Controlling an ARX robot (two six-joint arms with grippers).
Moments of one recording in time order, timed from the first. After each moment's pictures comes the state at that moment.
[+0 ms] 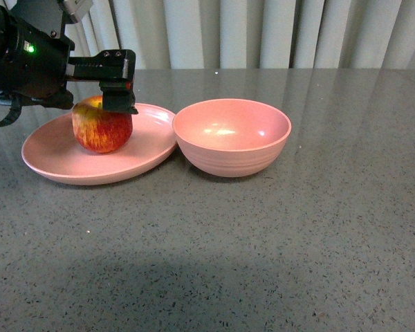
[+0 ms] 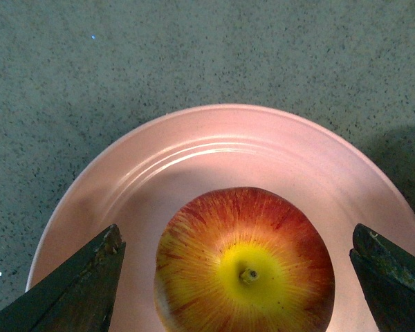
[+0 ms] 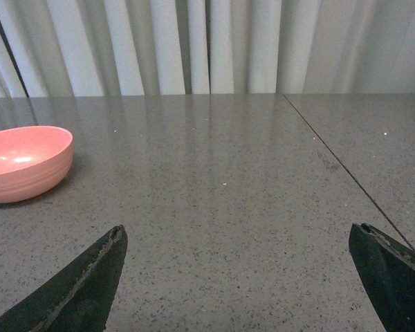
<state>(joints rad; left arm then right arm) -0.18 1.76 1.16 -0.01 0.02 0.01 0.00 0.00 0.01 0.00 0.00 0.01</state>
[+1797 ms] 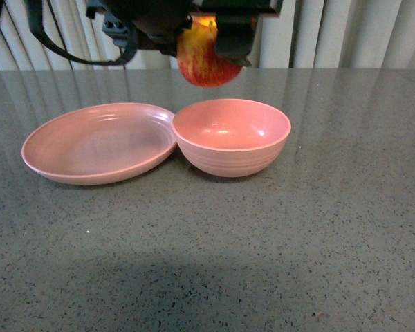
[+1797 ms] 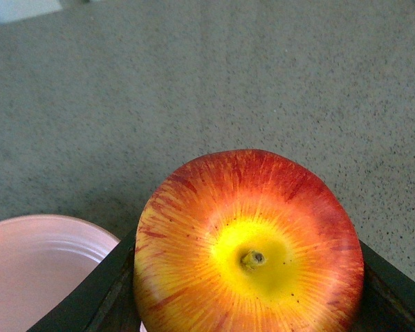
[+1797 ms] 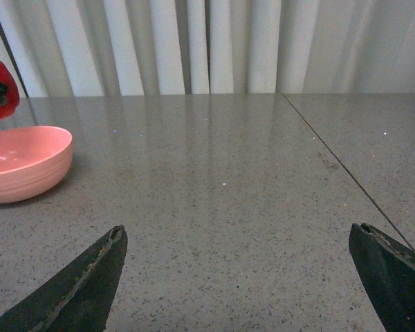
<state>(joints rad) -0.46 1.75 1.32 -0.07 0.00 0.00 0.00 0.00 0.01 0.00 0.00 0.01</state>
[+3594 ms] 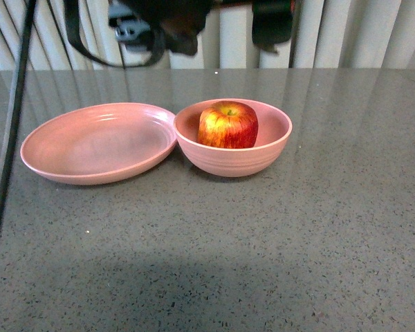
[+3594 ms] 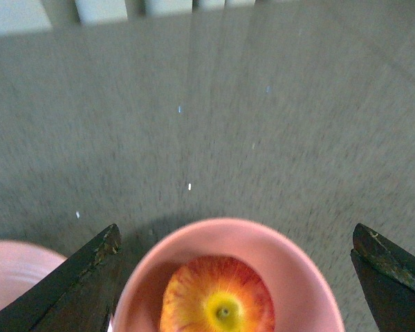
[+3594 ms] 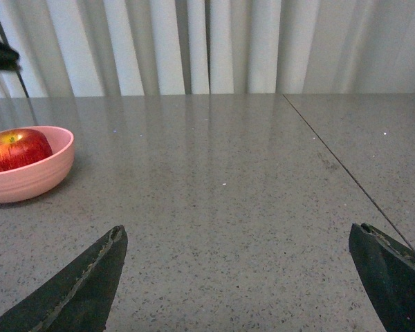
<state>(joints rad) -0.48 1.76 1.32 0.03 0.02 -0.11 0.00 0.00 0.01 0.00 0.00 0.01</state>
